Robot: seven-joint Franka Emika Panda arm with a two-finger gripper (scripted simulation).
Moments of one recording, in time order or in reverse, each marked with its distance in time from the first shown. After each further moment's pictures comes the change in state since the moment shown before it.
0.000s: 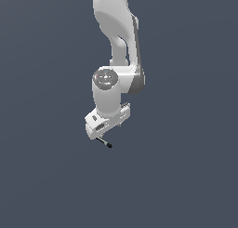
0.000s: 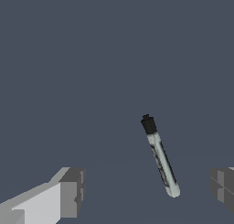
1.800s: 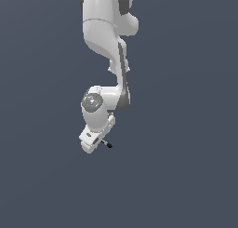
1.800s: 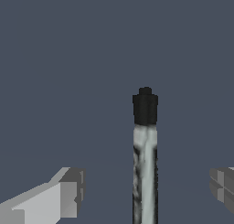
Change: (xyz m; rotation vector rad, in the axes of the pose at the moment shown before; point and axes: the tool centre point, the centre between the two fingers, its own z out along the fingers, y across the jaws) arm -0.023 0.042 0.085 0.012 -0.002 -0.354
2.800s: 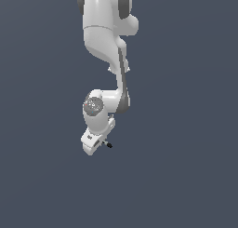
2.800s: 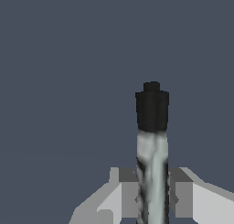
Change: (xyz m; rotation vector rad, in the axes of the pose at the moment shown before) arm 0.001 0.000 0.020 0.001 0.000 -0.001
